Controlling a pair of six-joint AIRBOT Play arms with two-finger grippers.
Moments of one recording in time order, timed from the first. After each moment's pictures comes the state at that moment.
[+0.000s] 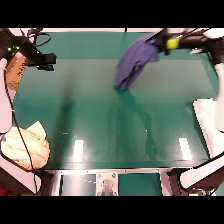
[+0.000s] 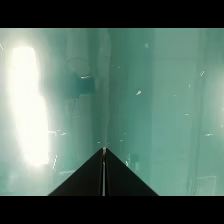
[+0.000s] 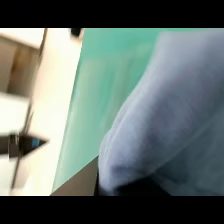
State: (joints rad) left arm 0.03 -1.82 2.08 1.38 -1.53 -1.54; right arm -0.17 -1.75 1.97 -0.50 1.25 1.48
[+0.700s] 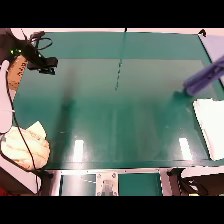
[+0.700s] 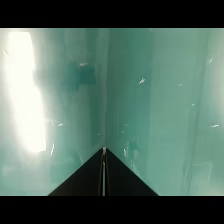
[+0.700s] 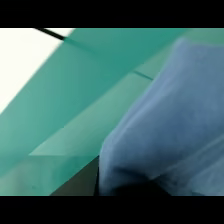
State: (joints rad) left arm 0.03 -1.82 2.01 1.38 -1.53 -1.54; right arm -0.84 -1.62 2.01 -0.74 1.44 1.60
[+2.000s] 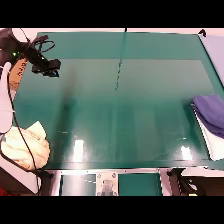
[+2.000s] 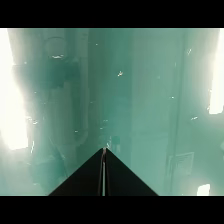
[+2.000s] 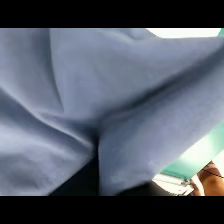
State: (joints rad) left arm 0.03 -1.82 1.98 1.30 -1.53 -1.53; right arm -0.94 -1.50 1.44 -1.75 1.70 1.77
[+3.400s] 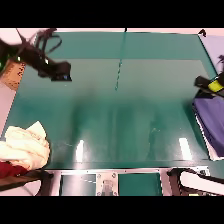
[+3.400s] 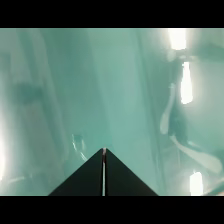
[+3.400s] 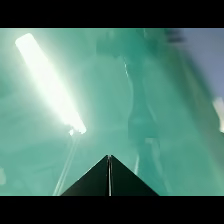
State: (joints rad) left arm -0.16 -1.34 1.53 1.17 -1.44 -1.55; right arm -0.25 -1.30 1.38 -1.51 1.55 1.80
